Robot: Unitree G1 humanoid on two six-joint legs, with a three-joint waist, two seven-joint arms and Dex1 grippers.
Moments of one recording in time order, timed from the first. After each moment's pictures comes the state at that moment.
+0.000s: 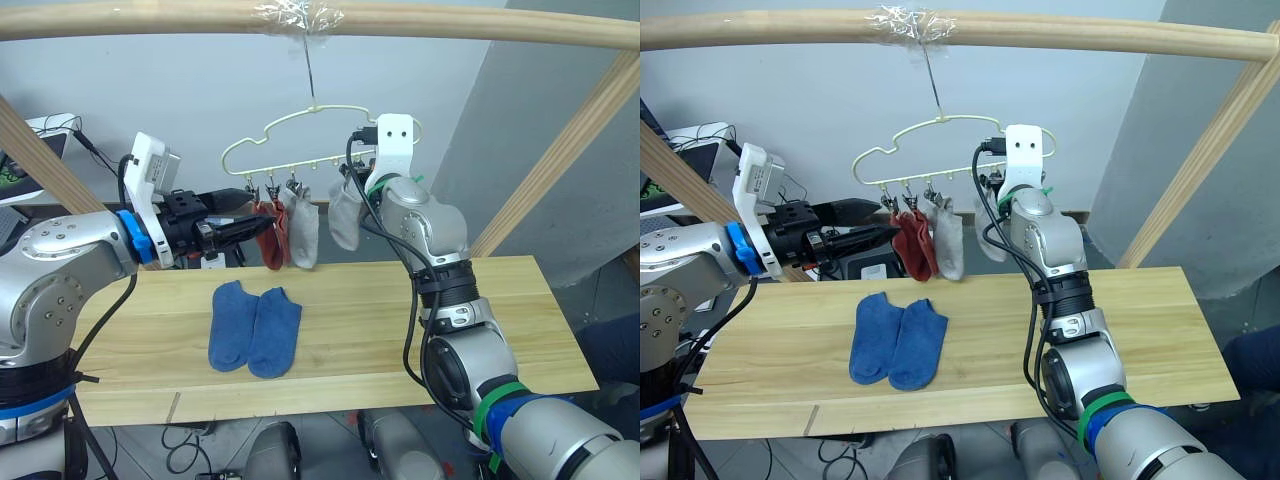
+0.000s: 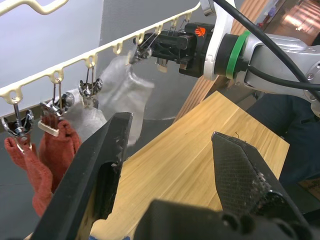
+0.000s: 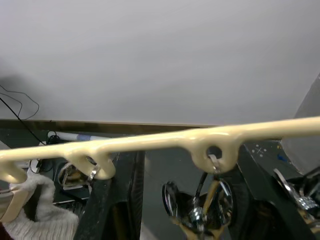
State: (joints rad) left arm -0.48 0.90 0.26 -0.39 -0.81 0.93 -0.73; right arm -1.05 0.10 -0.10 0.34 0.10 0.73 -0.13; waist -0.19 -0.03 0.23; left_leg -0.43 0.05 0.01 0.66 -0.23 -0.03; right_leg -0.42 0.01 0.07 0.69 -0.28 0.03
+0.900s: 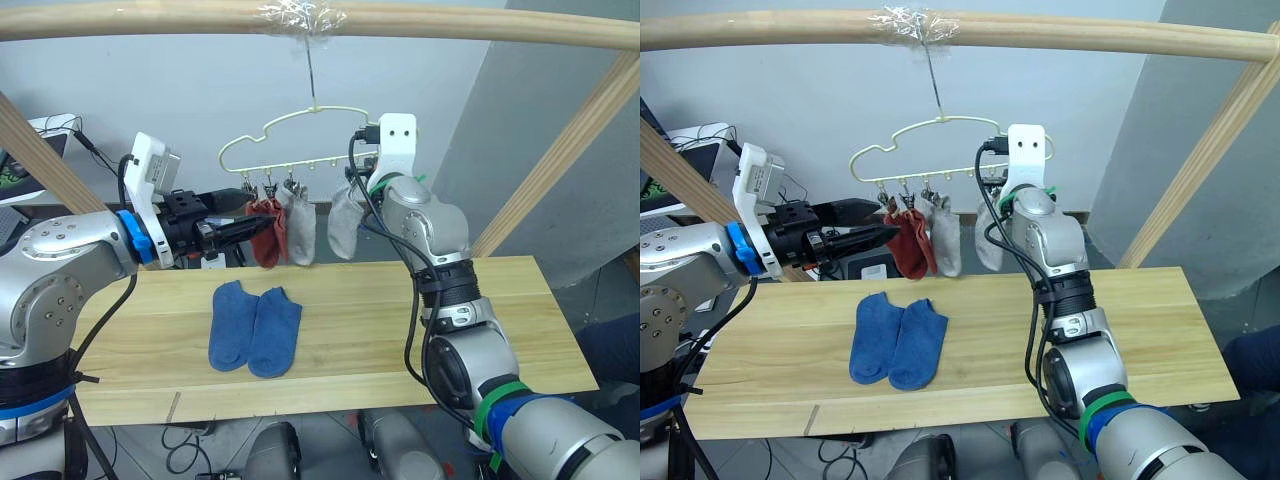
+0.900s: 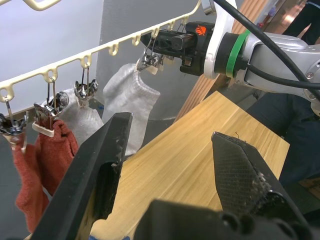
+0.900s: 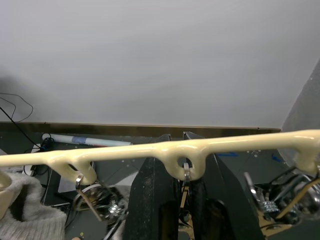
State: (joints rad) left arm -0.48 0.90 0.26 -0.39 -0.81 0.93 -0.73; right arm -1.05 0.09 -0.10 0.34 0.10 0.73 -0.16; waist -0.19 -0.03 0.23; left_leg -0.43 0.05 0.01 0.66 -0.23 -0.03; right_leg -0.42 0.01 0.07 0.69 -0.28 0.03
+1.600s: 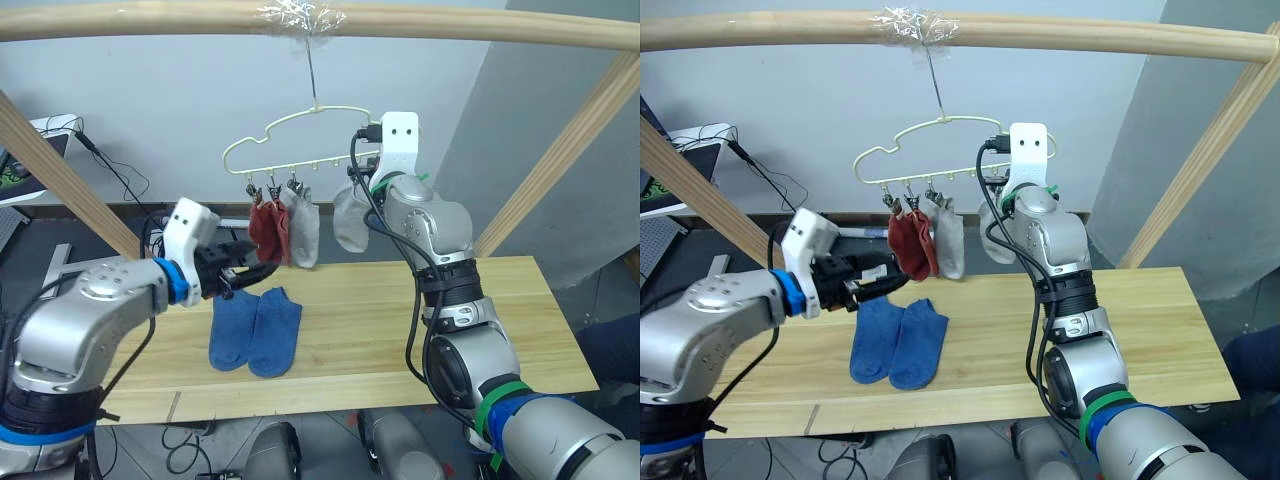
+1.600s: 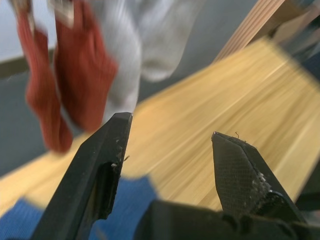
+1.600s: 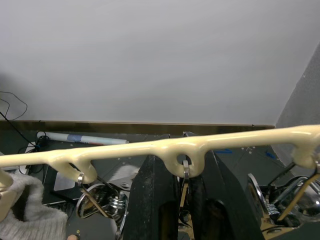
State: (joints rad) left arm -0.25 0.82 0.03 -0.38 -0.54 0.84 -0.61; right arm -1.05 0.09 -0.10 0.30 0.10 0.78 -0.18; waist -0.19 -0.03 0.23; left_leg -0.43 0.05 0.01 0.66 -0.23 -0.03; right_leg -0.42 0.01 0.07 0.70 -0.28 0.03
